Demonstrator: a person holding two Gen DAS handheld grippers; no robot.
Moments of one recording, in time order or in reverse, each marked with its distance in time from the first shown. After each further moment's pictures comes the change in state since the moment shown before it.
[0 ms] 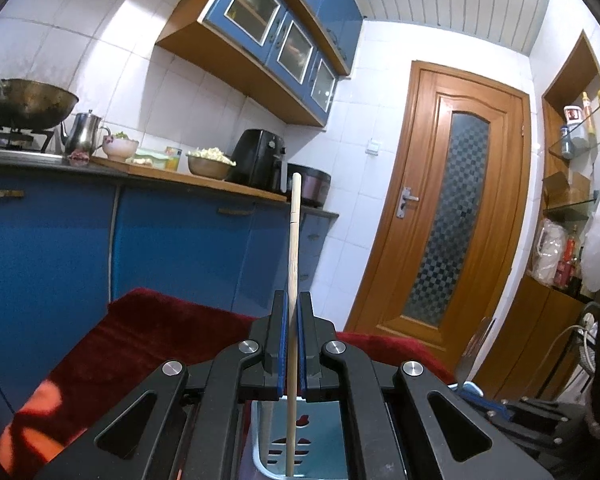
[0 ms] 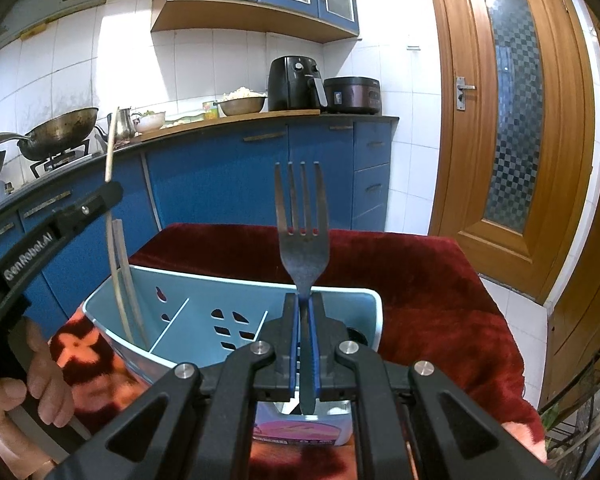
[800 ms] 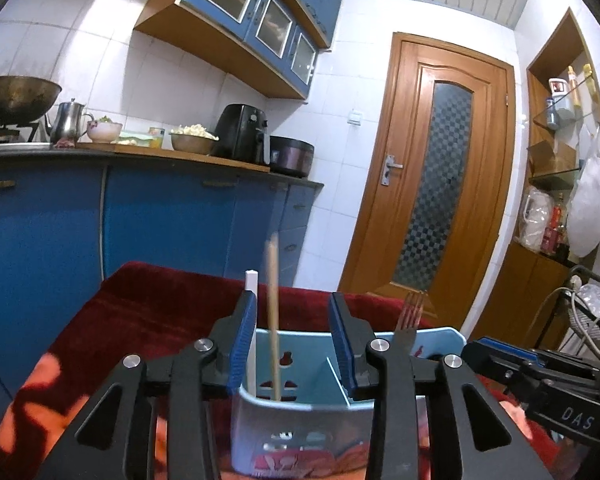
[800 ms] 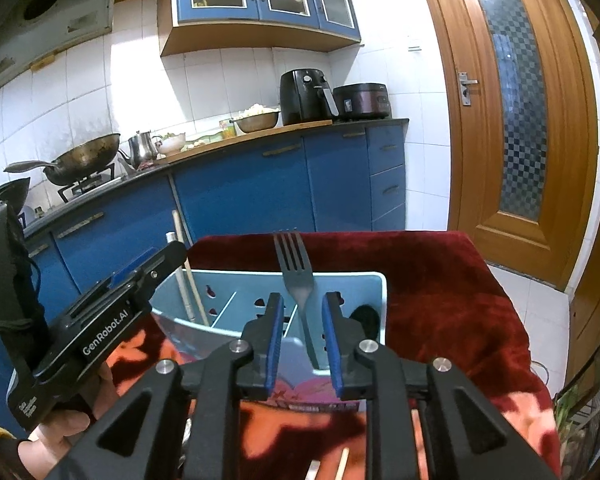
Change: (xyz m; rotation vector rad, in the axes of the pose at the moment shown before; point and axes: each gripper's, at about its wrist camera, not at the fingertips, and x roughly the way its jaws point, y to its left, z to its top) left arm -0.021 -0.012 -0.020 0.046 0.118 -0.043; right arm -0.048 -0.002 -0.007 0.071 -0.034 0.097
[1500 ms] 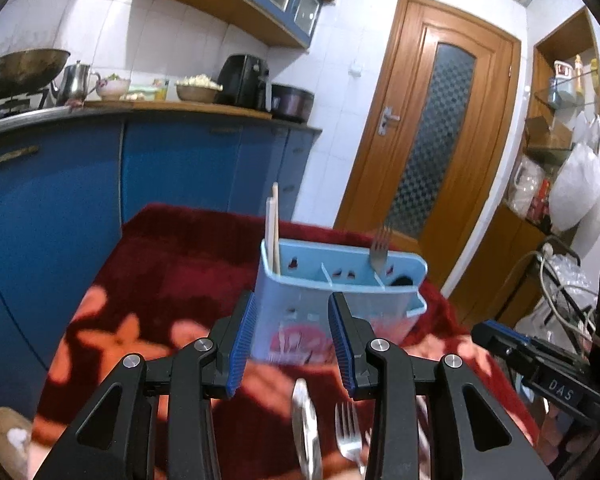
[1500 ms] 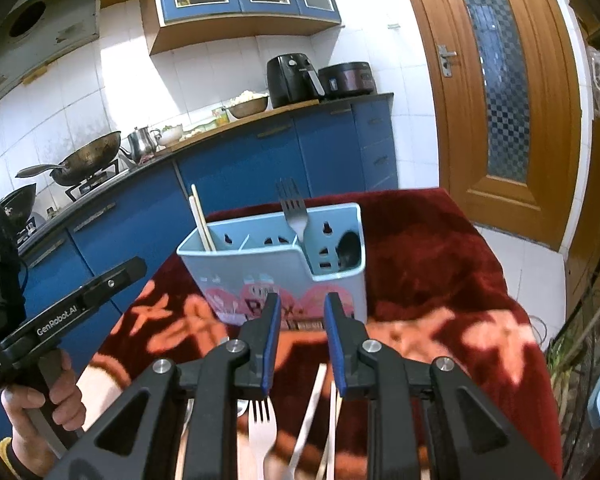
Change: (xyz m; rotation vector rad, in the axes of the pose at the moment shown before) left arm -0.073 0.008 -0.001 -0.022 0.246 -0.011; right arm -0.061 -0.002 -0.038 0.089 0.086 -0.002
